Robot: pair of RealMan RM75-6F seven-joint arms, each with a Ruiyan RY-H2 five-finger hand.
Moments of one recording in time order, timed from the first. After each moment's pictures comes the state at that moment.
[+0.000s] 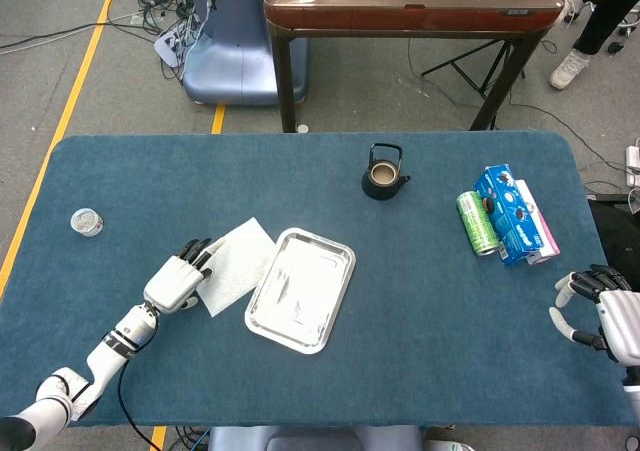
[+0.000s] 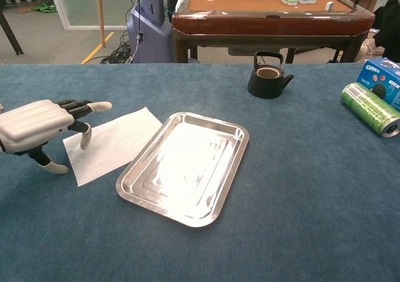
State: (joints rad) left arm -0.59 -1.77 0.07 -0.60 1.70 1.26 -0.18; right arm 0.08 -1.01 0.04 -1.56 -1.54 1.45 0.33
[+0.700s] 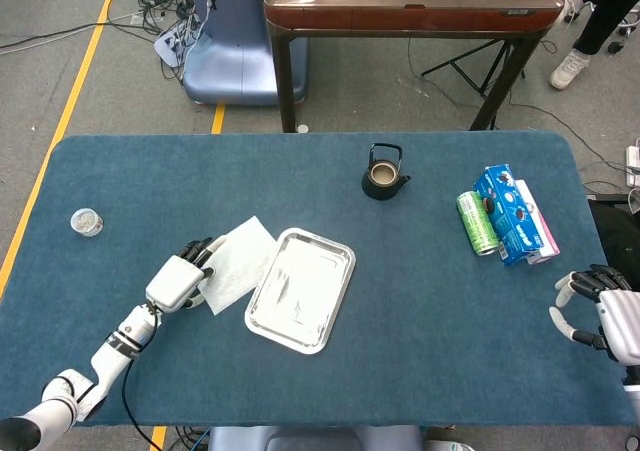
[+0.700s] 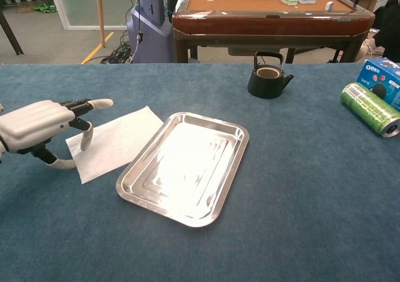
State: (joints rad) left arm -0.59 -1.80 0.07 -0.59 1.68 1.27 -0.29; right arm 0.08 -1.01 0.04 -1.56 -1.54 1.45 0.33
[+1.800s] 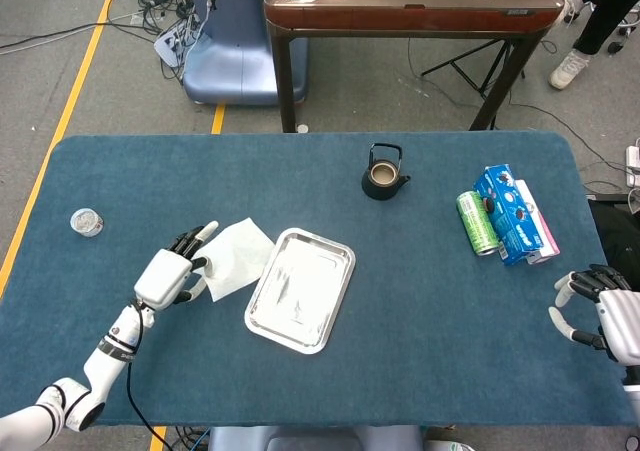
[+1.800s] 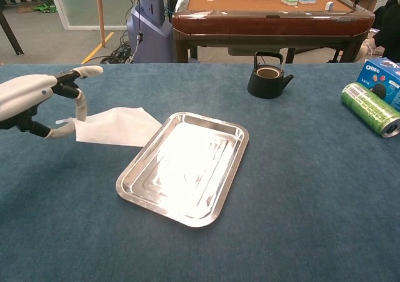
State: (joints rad) left arm -0.57 -1.61 -0.01 -1.00 1.59 1.32 -0.26; right arm 0.08 -1.01 0.04 -1.57 -1.54 1.45 0.33
